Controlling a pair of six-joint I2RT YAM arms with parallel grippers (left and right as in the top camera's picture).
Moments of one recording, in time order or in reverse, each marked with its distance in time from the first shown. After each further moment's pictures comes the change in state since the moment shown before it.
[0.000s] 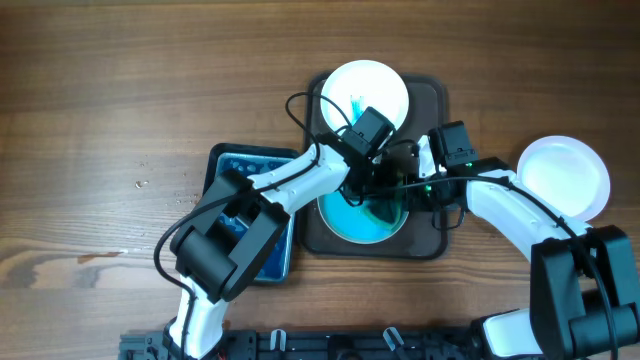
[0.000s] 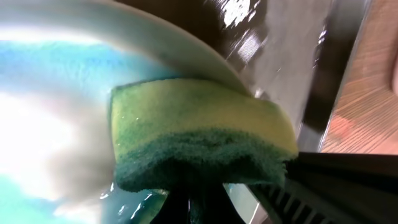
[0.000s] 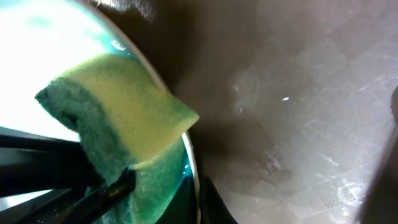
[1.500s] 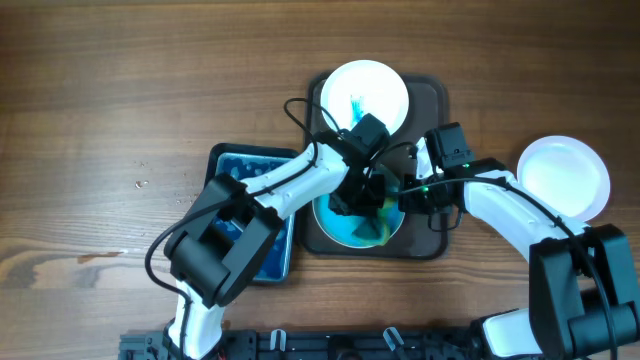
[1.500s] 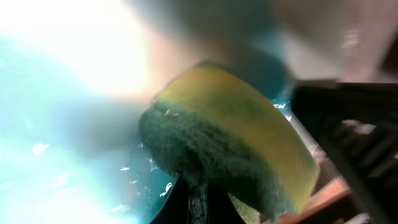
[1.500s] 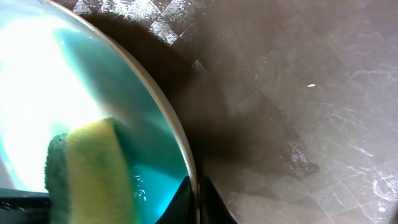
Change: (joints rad) left arm 0.004 -0.033 0.005 -0.248 -0.035 0.072; right arm 0.011 0.002 -0.003 0.004 -0.026 0.068
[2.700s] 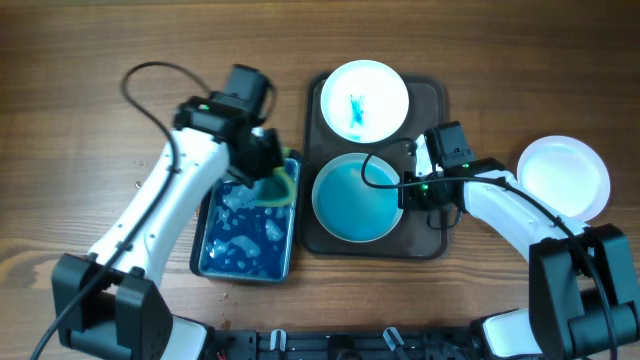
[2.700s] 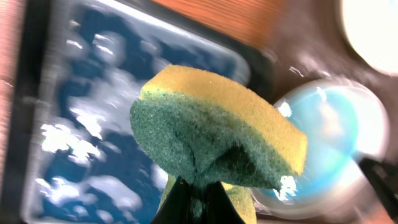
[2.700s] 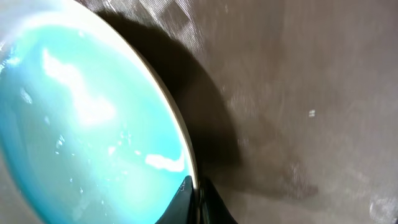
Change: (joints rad) left arm 0.439 -0.427 -0.061 -0.311 -0.300 0.063; right arm 0.002 0.000 -0.001 0.055 0.007 -0.018
